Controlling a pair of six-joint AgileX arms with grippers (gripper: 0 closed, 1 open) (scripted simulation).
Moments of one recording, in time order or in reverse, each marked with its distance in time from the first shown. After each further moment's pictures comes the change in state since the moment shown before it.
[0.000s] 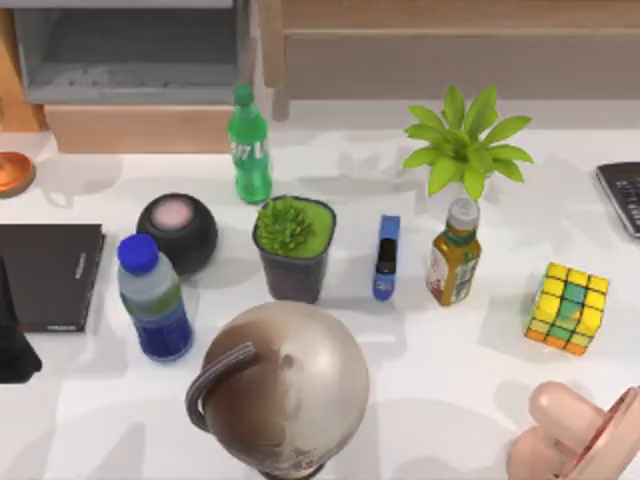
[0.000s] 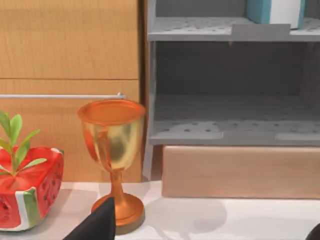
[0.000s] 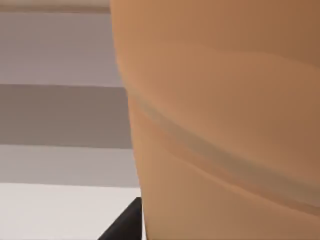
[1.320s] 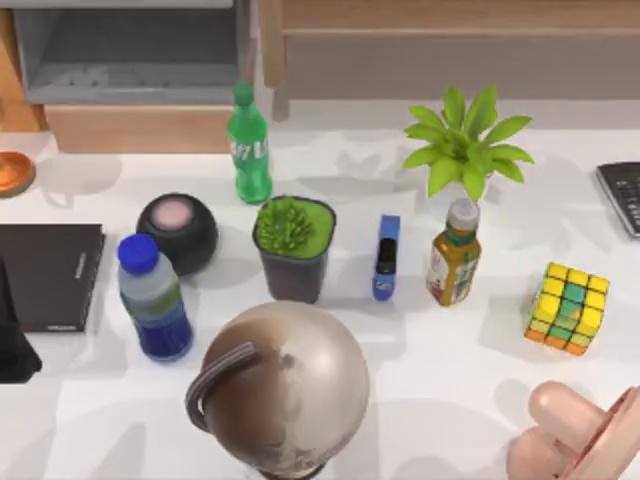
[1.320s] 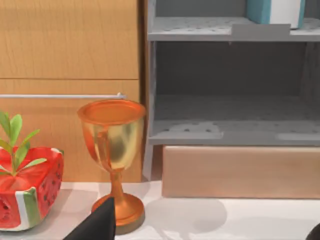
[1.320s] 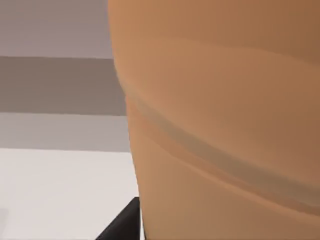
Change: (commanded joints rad) left arm 0.000 0.000 0.000 0.000 0.000 0.000; right arm -0.005 0.127 -0.013 0.131 -0.003 -0.003
